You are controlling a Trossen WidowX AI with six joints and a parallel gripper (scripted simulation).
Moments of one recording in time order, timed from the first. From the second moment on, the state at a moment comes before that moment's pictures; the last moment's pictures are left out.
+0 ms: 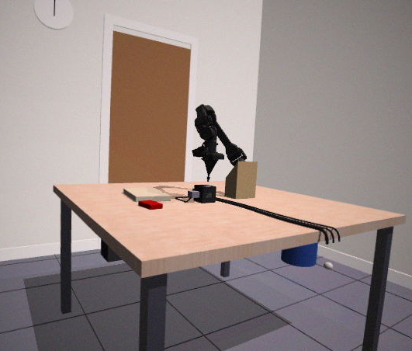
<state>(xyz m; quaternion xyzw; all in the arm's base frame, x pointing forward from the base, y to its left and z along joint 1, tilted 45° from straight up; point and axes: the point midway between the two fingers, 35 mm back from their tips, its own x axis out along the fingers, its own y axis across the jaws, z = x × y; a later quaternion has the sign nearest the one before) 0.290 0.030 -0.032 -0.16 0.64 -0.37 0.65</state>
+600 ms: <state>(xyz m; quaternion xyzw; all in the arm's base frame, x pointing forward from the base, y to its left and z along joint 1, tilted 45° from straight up) 0.290 0.030 -0.032 -0.31 0.71 -0.21 0.60</state>
